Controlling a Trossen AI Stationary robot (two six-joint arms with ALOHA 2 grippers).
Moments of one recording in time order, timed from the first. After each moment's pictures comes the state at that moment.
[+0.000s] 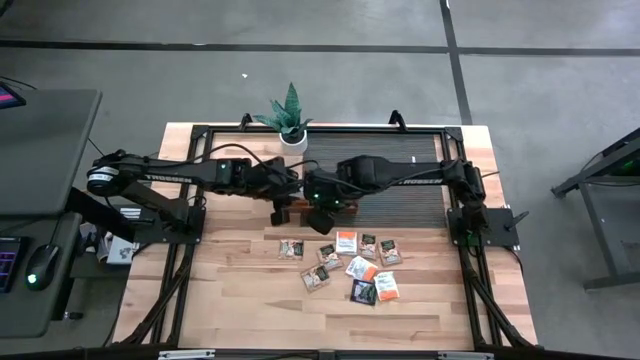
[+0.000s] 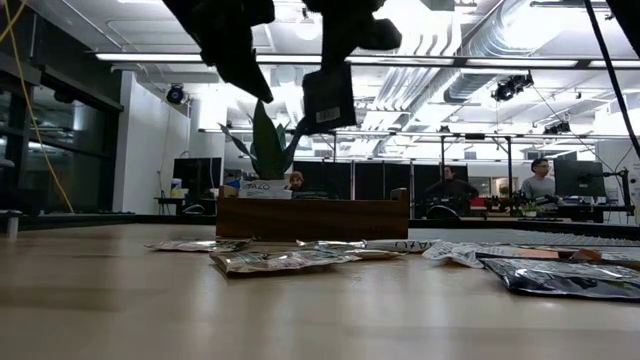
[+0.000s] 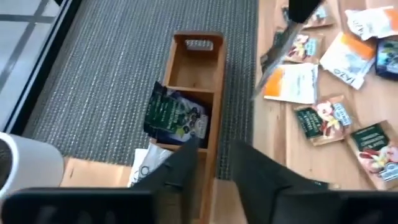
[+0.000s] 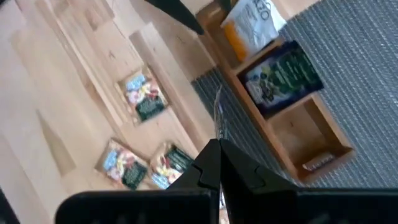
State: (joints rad) left arm 0.04 1.32 1.07 -0.52 -0.14 0.02; right arm 0.03 2.00 2.08 -1.25 0.11 0.60
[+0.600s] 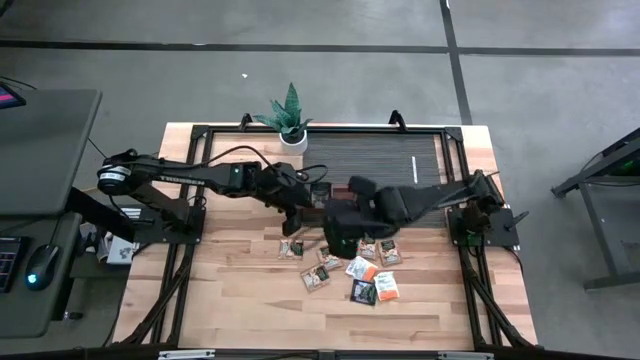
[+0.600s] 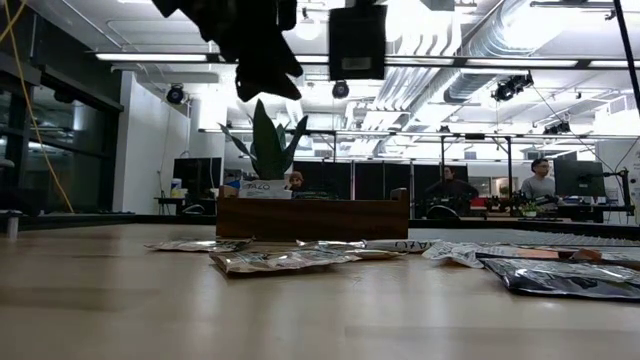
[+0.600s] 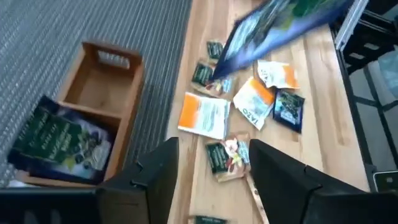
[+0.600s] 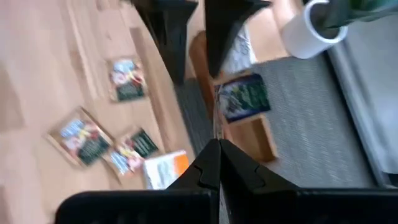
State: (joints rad) left arm 0.04 1.41 1.07 -0.33 0.16 -0.24; right arm 0.28 1.92 2.08 -1.38 0.50 0.47
